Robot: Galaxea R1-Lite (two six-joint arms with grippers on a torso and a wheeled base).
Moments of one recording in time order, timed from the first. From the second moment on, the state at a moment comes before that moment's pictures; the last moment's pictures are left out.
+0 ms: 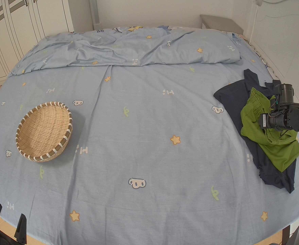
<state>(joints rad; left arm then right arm) 0.00 0.02 -0.02 0.00 0.05 -0.01 -0.04 1.93 -1.16 -0.17 -0.24 -0.08</state>
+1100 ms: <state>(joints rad) 0.00 0.02 -0.02 0.00 0.05 -0.01 0.27 1.73 -1.44 0.51 0.02 0.28</state>
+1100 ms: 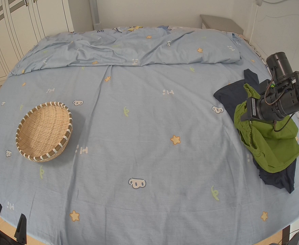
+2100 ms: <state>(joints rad) 0.00 0.02 -0.02 0.00 0.05 -0.01 1.05 2.02 -1.71 0.41 -0.07 0.57</state>
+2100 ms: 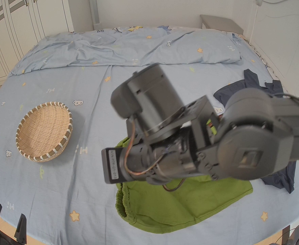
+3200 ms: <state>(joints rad) 0.00 0.02 -0.02 0.00 0.05 -0.01 0.78 1.75 -1.30 0.32 0.05 0.56</state>
